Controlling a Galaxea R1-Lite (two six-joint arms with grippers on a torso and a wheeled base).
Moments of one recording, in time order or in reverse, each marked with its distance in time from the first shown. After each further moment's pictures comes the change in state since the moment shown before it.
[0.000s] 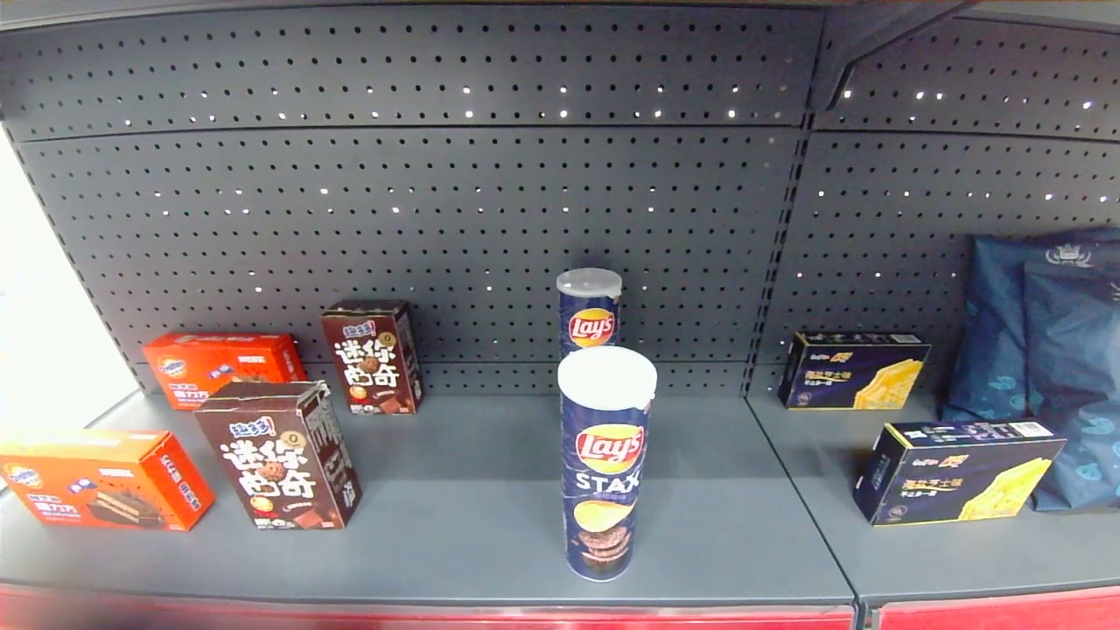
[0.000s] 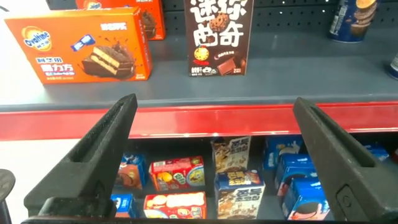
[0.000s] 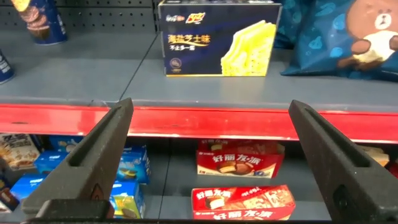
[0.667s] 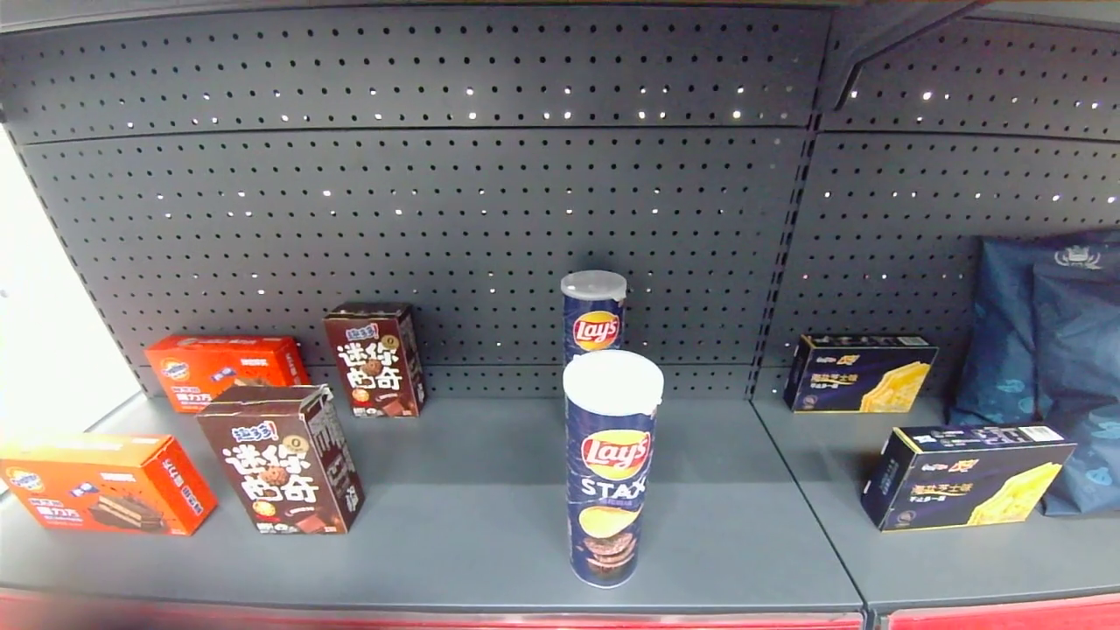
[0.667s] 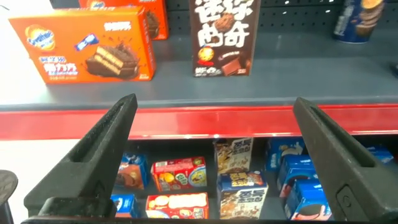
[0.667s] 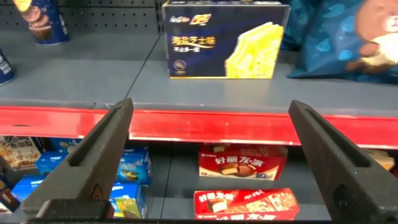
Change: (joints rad) left arm 0.000 0.000 -0.002 -0.001 0.000 0.000; right arm 0.001 0.000 0.000 0.000 0.000 0.000
